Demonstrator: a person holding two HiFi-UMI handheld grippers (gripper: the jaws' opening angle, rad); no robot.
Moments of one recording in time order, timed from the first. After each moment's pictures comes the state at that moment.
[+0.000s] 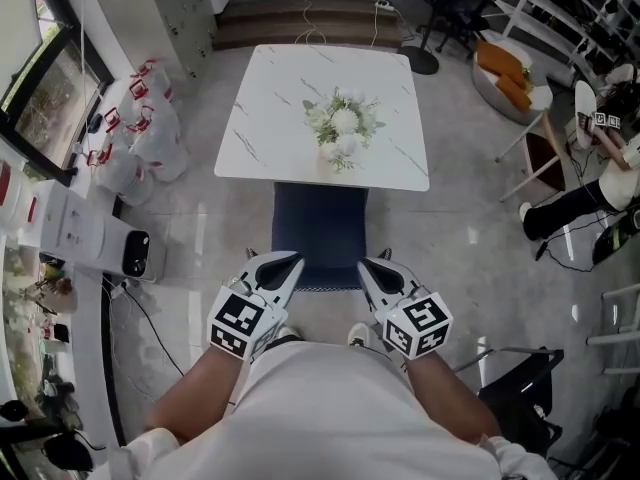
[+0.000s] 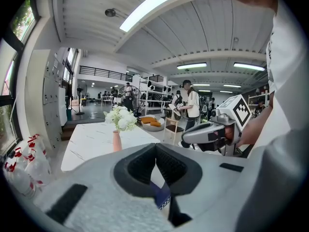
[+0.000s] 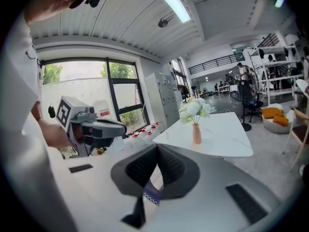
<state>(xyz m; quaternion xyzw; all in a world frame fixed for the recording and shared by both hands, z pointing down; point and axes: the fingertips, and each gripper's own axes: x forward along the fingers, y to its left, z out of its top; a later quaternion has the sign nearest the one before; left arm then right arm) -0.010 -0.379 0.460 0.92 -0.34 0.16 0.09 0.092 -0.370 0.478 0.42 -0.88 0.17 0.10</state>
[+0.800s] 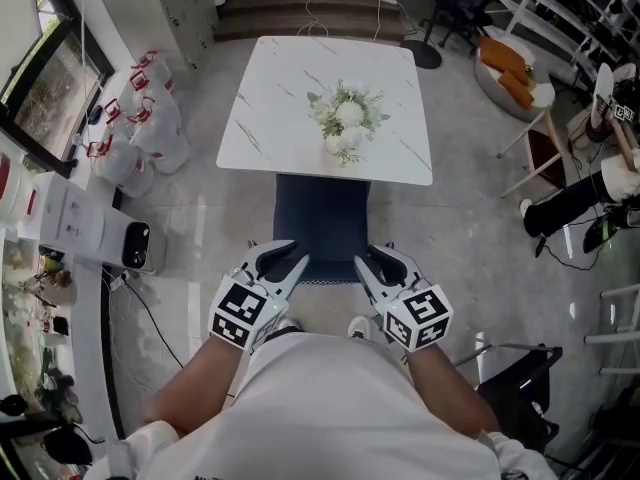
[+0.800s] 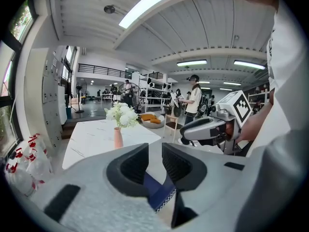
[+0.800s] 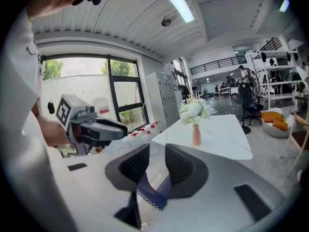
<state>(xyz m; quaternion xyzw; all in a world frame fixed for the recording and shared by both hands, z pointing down) -0.016 -0.382 0.471 0.92 -0.34 0.17 0.10 0.089 -0.376 0.478 0.42 -0.88 0.16 0.11</state>
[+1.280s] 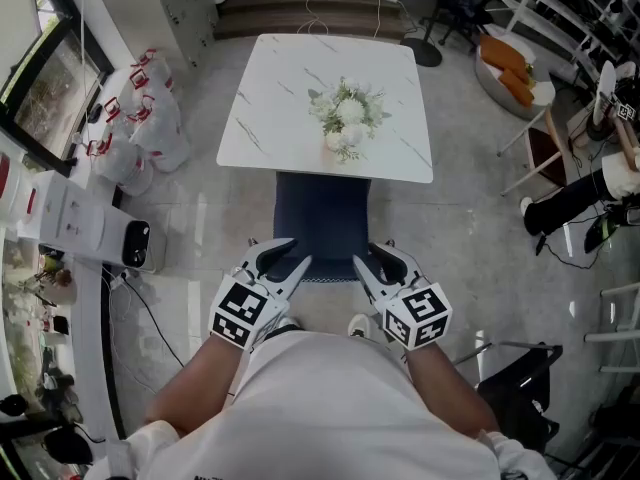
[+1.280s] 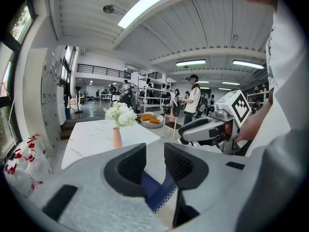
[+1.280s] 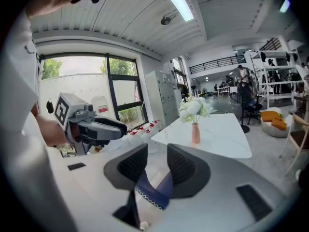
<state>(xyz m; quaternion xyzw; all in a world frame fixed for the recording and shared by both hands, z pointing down) -0.017 -0.379 0.473 0.92 -0.33 0.17 0.09 0.086 -0.374 0.483 0.43 -0.88 0.16 0.12</state>
